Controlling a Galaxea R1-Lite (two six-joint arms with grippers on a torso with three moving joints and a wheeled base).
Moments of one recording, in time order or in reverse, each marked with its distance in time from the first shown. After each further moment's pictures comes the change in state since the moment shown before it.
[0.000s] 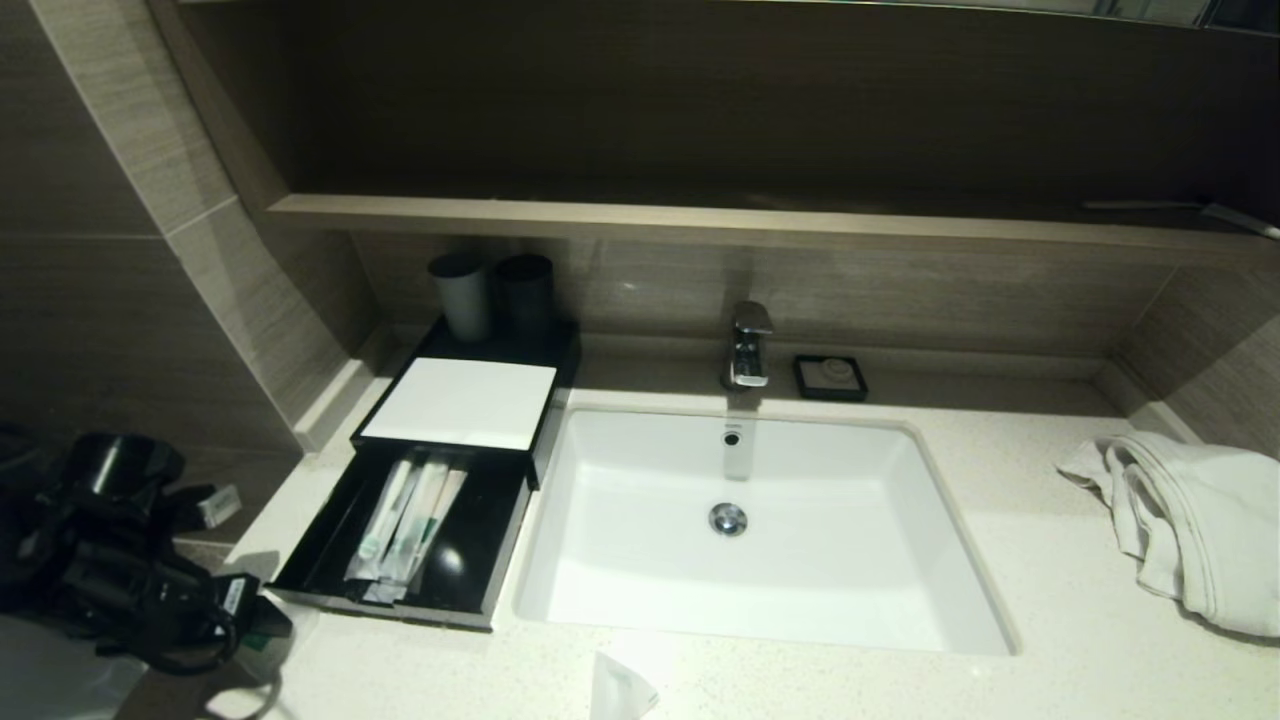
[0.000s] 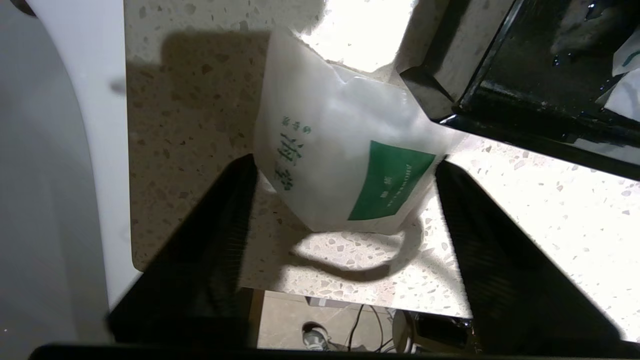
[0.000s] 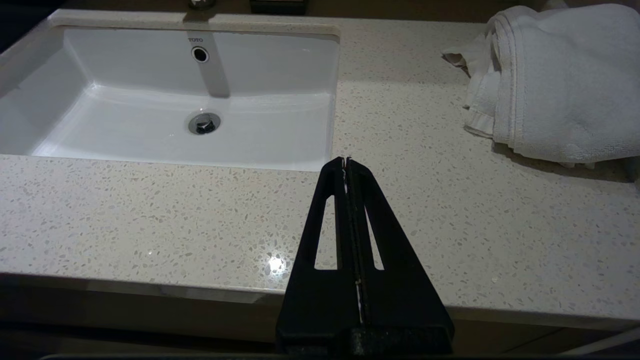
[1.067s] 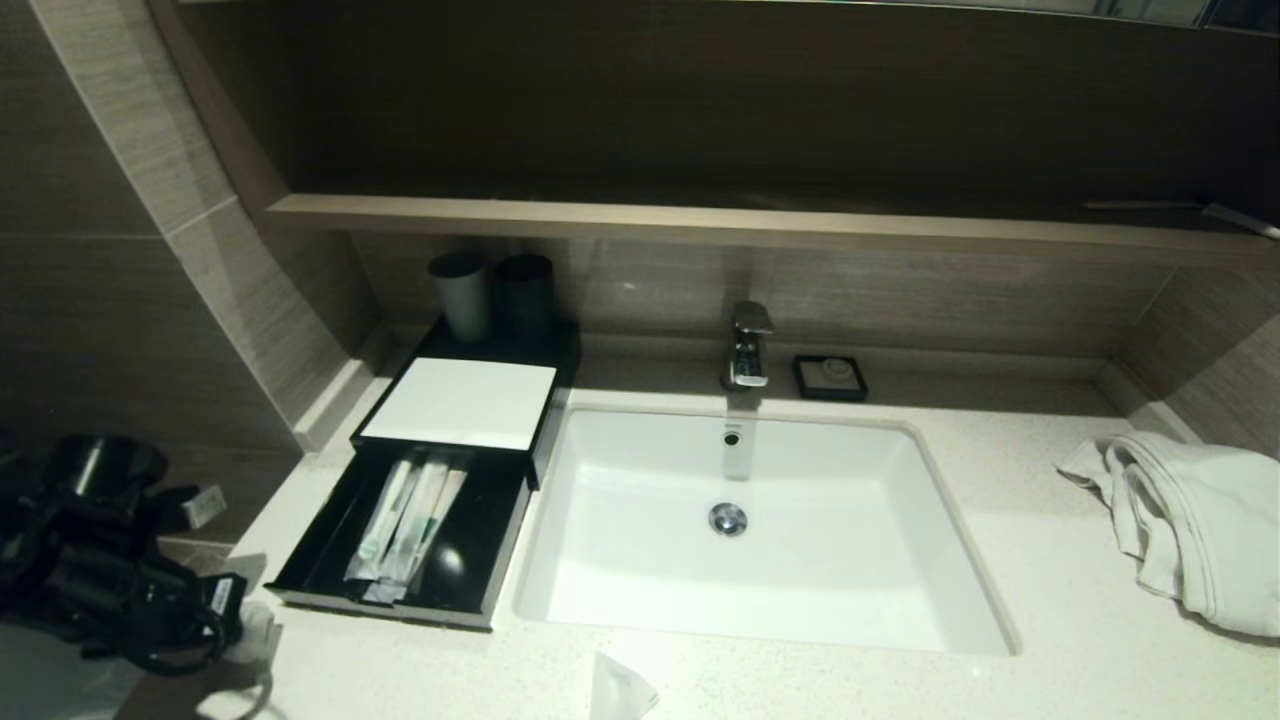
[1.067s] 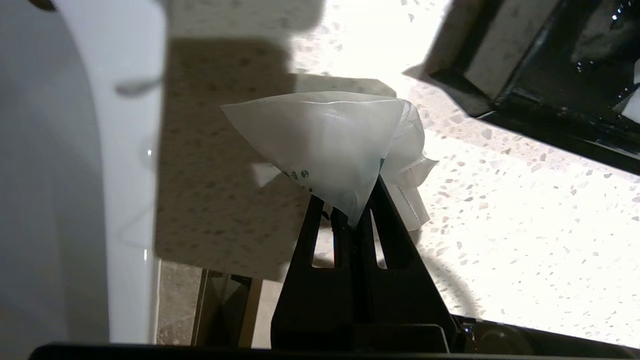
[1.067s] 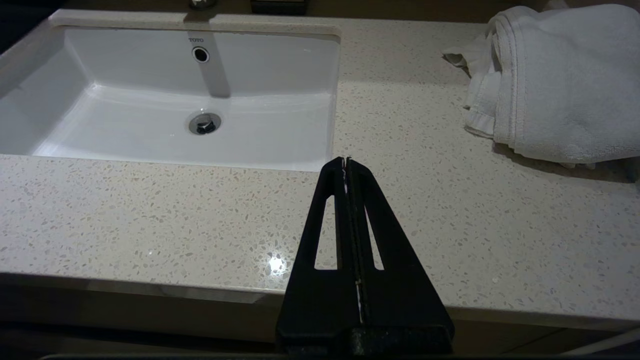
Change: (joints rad) left arm 0.035 -0.016 0.007 -0.005 0.003 -0.003; right arm 0.000 0.000 0.000 0.000 0.000 0.000
